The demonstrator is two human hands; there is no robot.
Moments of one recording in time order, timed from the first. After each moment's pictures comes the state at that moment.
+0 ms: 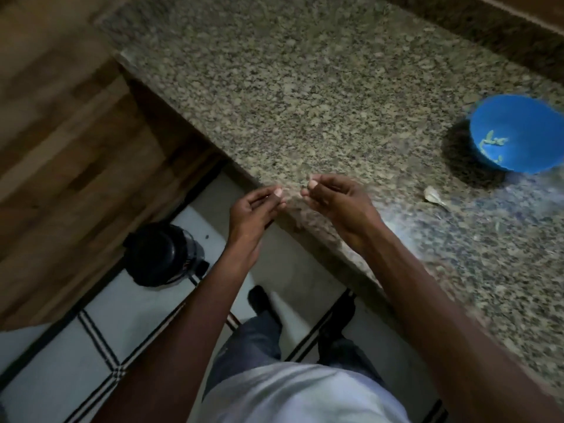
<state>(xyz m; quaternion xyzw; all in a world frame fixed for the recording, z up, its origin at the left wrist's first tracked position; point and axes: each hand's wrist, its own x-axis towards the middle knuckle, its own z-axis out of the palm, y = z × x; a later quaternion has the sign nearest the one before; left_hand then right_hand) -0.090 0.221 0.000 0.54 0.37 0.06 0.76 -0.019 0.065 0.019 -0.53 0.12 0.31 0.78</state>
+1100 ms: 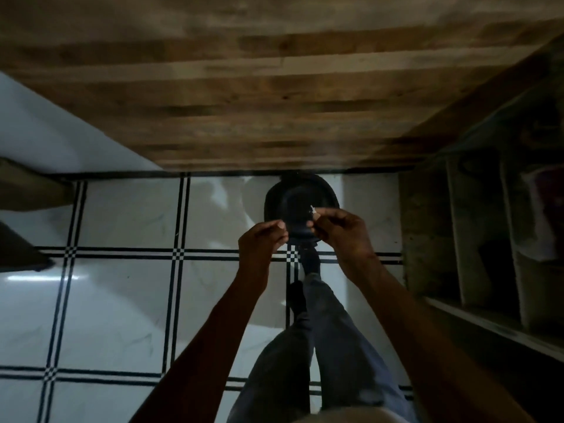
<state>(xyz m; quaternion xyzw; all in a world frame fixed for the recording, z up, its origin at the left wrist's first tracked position) -0.385 0.668 -0.151 0.31 0.63 0.28 0.66 -0.226 0.617 -0.139 -0.67 -0.10 0.54 0.49</state>
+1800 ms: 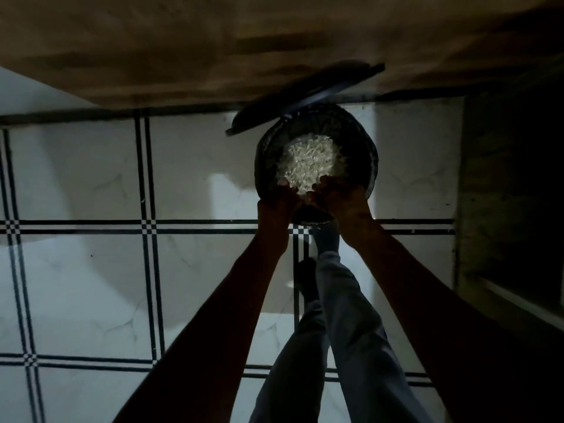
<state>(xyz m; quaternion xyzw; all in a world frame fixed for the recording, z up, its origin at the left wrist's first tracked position) -0.355 0.726 -0.457 0.26 0.67 0.17 0.67 -0.221 0.692 -0.454 -0.73 -0.02 0.59 0.36</state>
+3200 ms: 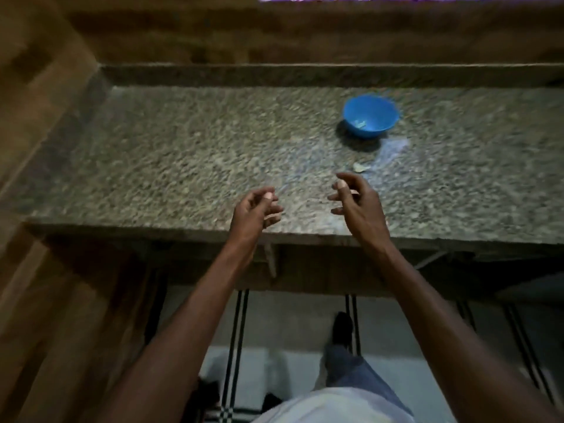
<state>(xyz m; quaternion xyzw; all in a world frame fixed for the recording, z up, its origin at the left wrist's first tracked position) -0.042 0.288 0.052 0.65 0.02 -0.20 0.73 -0.119 0.092 0.060 -0.76 0.21 -0.17 0.59</state>
